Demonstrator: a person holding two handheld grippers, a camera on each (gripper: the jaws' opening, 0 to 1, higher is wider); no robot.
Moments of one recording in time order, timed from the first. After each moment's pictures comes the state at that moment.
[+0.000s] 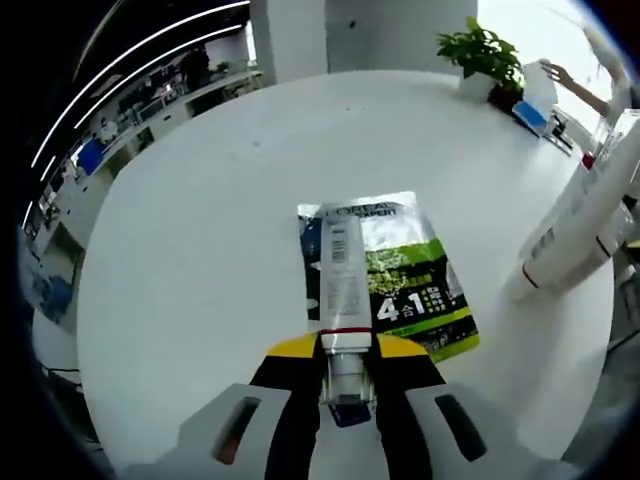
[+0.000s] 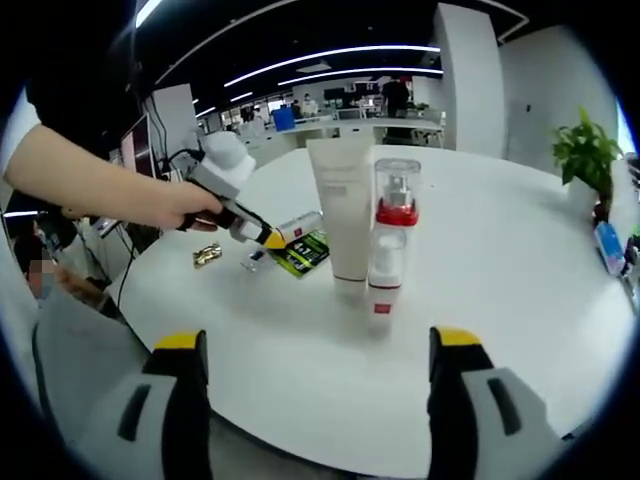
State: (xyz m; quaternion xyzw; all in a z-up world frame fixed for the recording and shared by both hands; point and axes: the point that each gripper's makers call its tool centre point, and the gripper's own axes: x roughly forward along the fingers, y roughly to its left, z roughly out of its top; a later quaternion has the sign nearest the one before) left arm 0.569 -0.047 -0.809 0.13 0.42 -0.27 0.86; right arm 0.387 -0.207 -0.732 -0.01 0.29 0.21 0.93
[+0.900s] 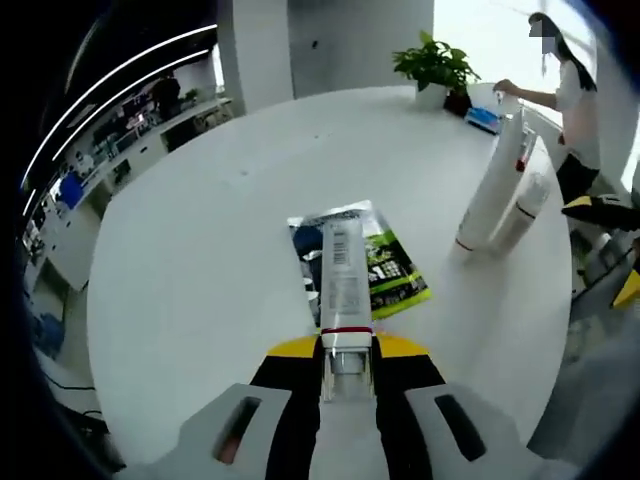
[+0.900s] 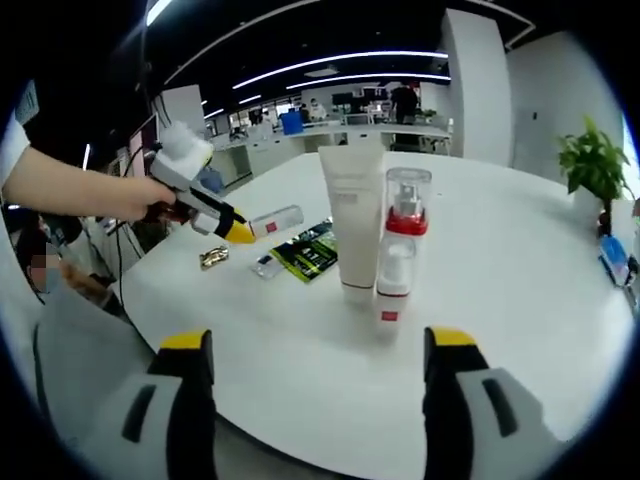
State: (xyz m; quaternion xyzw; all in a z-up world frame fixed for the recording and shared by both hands) left arm 0.520 -0.016 -0.759 0.15 0.37 -0.34 0.85; right arm 0.386 -0.200 -0.727 -0.02 0.28 0.23 0.93
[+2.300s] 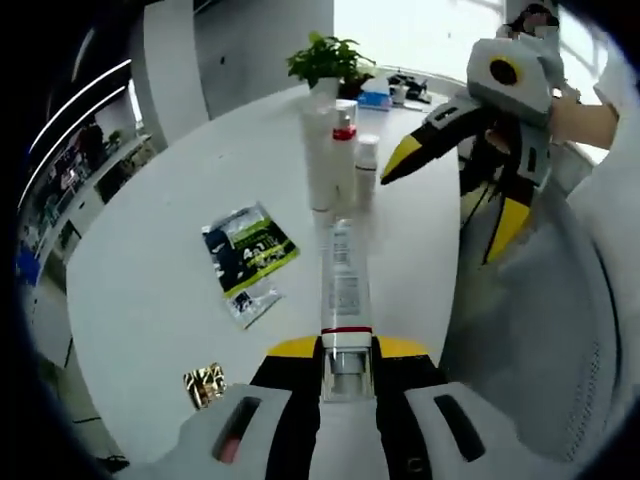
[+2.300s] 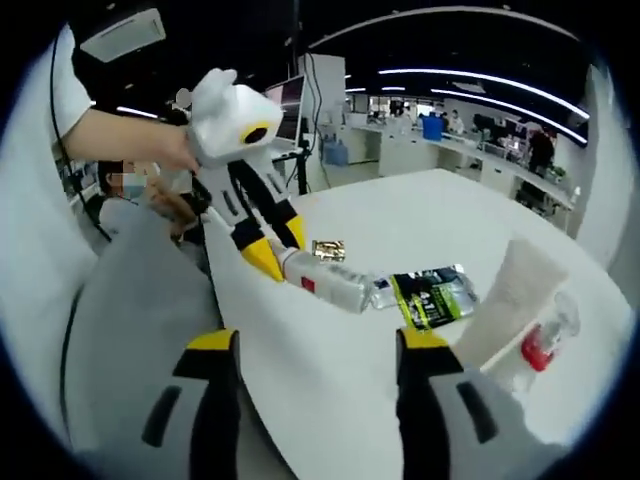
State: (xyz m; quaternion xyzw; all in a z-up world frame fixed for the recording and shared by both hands) left arm 0.389 -0.019 -0.729 0.21 0.36 -0.50 0.76; right arm 0.369 -0.089 -0.698 -0.16 0.24 0.50 0.82
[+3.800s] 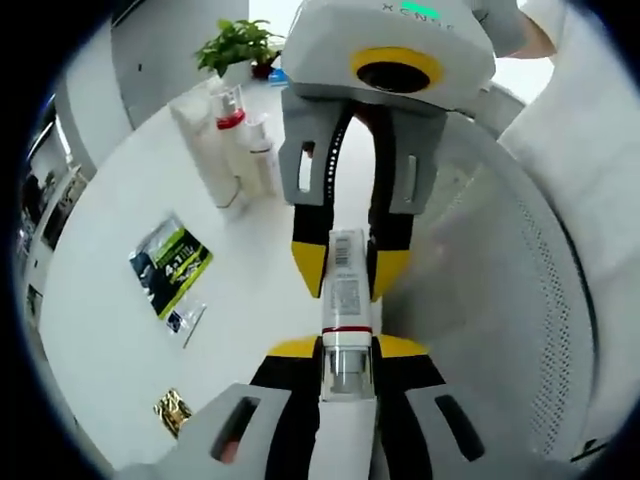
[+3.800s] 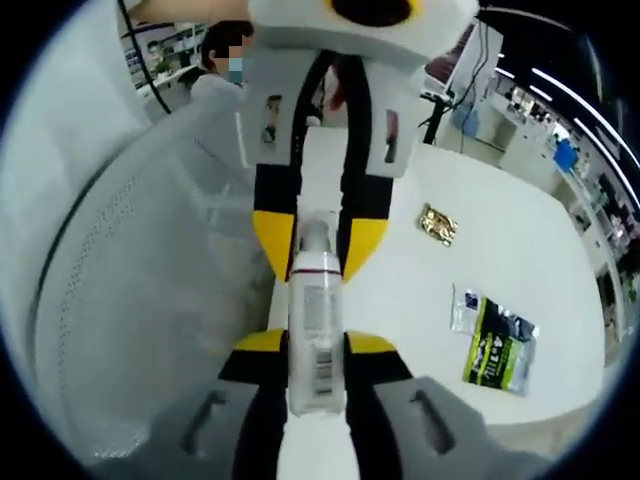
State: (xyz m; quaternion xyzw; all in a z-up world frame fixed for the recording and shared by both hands) left arm 0.333 -0.040 -0.743 0.28 0.37 -0.60 0.65; right arm 0.336 -0.052 -0.758 -0.36 0.27 0.65 0.61
